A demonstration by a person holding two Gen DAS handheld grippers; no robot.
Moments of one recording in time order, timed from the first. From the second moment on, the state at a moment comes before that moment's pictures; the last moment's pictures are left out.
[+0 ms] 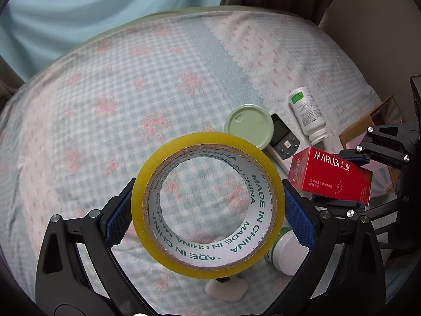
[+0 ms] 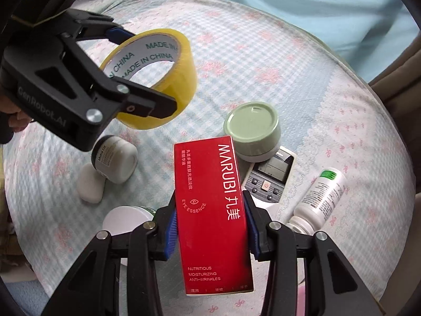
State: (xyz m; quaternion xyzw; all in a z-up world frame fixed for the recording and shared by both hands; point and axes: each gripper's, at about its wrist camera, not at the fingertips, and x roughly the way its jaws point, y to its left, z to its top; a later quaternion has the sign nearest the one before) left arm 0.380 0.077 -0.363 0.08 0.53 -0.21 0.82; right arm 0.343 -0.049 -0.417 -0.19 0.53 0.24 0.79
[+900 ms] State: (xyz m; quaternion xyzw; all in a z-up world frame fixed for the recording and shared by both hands) left arm 0.218 -0.030 -0.120 0.00 0.43 -0.20 0.88; right arm 0.208 -0.199 -0.171 0.05 0.46 0.14 0.88
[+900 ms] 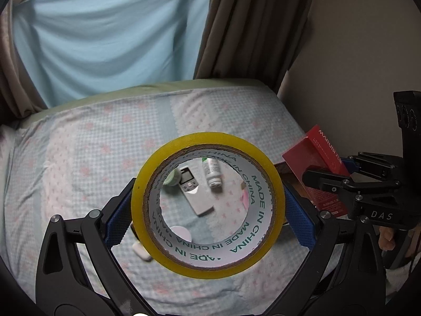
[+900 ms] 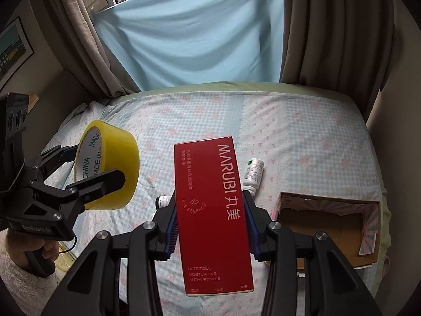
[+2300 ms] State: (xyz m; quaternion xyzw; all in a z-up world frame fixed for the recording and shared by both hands) left arm 0.267 -0.377 -0.379 0.11 0.61 -0.21 0.75; right arm 0.249 -0.478 -0.372 0.06 0.60 0.11 0.79
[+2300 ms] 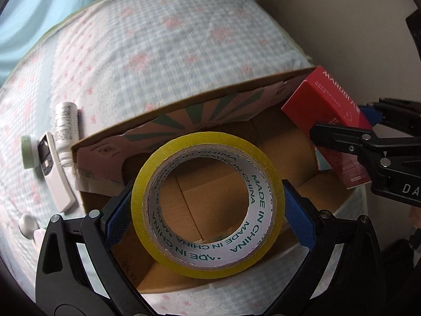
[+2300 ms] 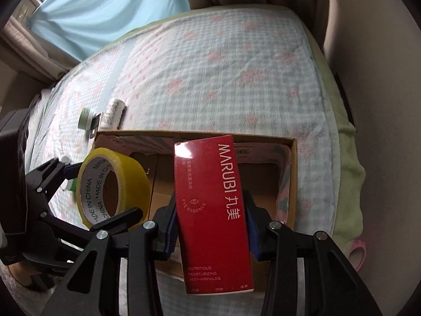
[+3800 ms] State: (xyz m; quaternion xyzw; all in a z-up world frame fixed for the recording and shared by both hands) left arm 0.226 -0.338 -0.345 0.18 0.58 -0.22 0.77; right arm 0.224 -0.443 -0.362 -0.06 0.60 0.17 0.78
